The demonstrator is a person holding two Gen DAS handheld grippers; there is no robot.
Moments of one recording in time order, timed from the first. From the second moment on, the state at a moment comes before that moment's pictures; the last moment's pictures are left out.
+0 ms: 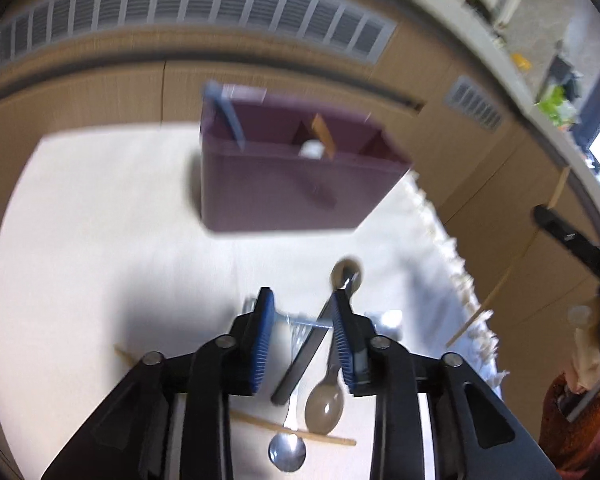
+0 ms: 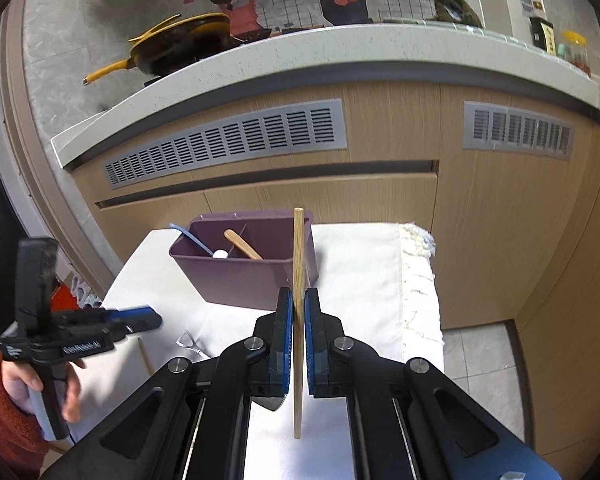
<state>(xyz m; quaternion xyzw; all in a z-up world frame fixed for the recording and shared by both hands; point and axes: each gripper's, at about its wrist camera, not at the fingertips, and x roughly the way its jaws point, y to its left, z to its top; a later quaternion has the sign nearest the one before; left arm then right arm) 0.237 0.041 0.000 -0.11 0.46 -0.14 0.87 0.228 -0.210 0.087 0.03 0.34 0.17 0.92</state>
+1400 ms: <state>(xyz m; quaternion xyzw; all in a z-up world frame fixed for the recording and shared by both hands) 0.263 -0.089 -0.051 0.14 0.48 -0.21 0.84 0.207 -0.237 0.060 0.02 0.35 0.15 0.92</state>
